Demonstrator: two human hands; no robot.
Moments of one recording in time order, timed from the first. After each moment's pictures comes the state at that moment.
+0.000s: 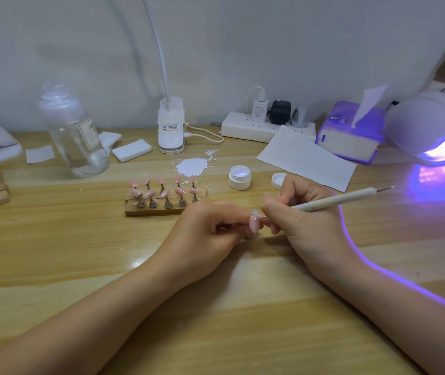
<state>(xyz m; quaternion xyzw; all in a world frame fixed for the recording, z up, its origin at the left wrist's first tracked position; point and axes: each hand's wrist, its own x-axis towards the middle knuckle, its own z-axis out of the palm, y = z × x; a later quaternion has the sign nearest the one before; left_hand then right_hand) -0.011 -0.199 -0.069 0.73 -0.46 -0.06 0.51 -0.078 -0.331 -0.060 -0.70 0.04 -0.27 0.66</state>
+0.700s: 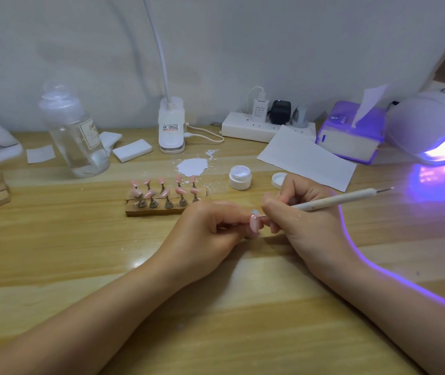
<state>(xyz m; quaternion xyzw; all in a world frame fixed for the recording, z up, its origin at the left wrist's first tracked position) -0.010 -0.199 -0.070 0.73 -0.46 -0.05 0.51 -0.077 -0.332 -0.063 -0.70 0.04 -0.28 0.66</state>
